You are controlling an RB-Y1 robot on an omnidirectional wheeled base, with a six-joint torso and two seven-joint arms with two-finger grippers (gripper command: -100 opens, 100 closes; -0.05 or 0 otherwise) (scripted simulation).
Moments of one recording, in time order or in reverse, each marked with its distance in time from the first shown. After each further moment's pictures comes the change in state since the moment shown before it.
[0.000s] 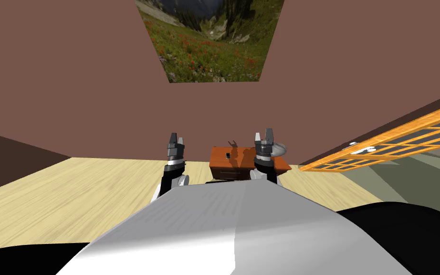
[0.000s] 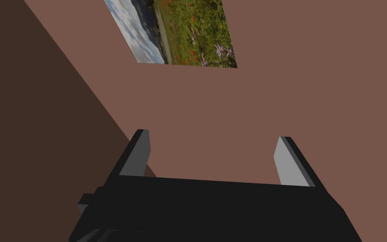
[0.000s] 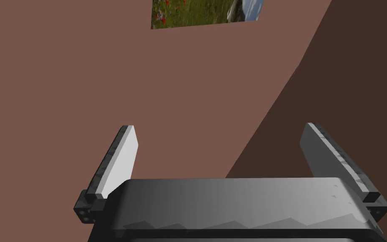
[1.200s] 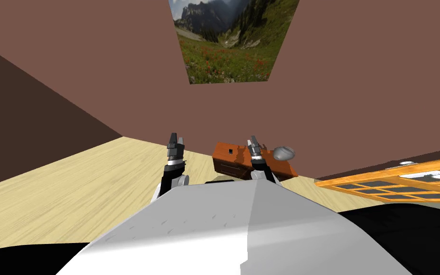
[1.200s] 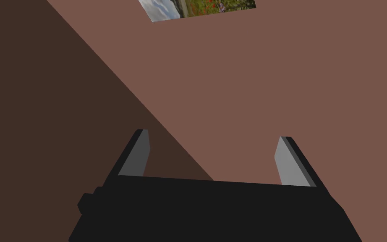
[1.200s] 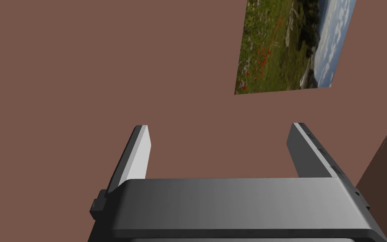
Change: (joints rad) left arm 0.000 0.000 0.000 0.000 0.000 0.000 0.000; right arm -0.089 -0.268 0.072 0.253 -0.272 0.100 0.127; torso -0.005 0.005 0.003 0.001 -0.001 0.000
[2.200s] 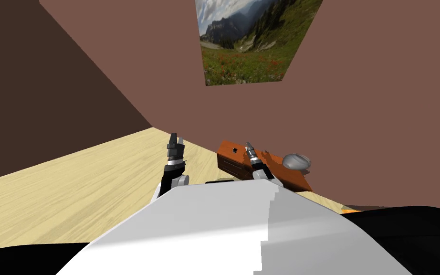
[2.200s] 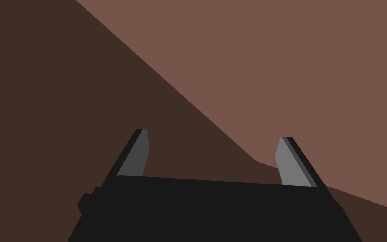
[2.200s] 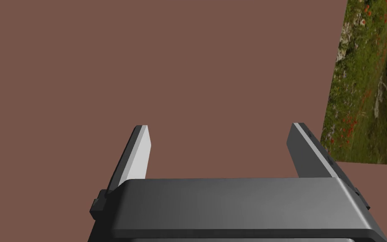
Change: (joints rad) left arm 0.000 0.000 0.000 0.000 0.000 0.000 0.000; right arm -0.094 -0.174 0.085 0.260 -0.267 0.106 0.126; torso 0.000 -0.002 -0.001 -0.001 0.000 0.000
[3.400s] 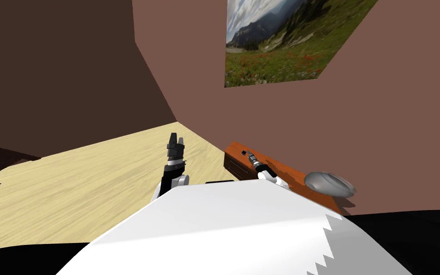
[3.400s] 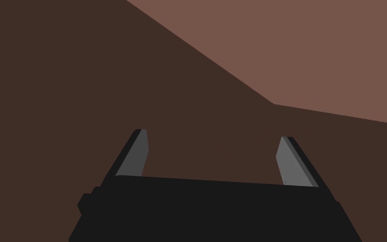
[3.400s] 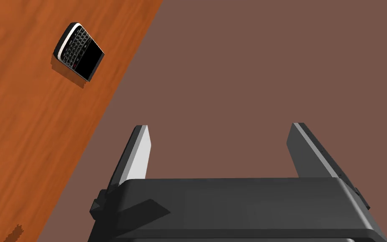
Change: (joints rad) left arm 0.000 0.000 0.000 0.000 0.000 0.000 0.000; right arm -0.086 -0.185 0.123 0.285 -0.312 0.186 0.144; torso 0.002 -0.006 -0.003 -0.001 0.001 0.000
